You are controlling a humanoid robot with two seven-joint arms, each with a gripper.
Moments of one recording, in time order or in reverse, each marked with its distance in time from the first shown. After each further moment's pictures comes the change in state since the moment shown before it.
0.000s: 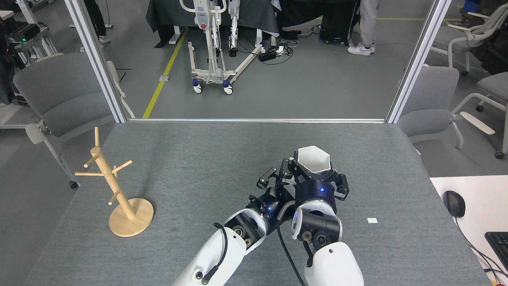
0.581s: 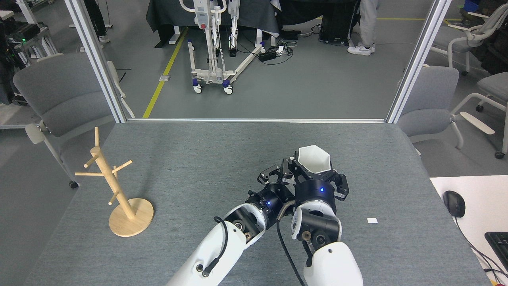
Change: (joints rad) left arm -0.038 0.000 0.000 0.047 0.009 0.004 -0.007; right arm 0.001 0.002 -0.001 0.007 0.000 0.005 -0.008
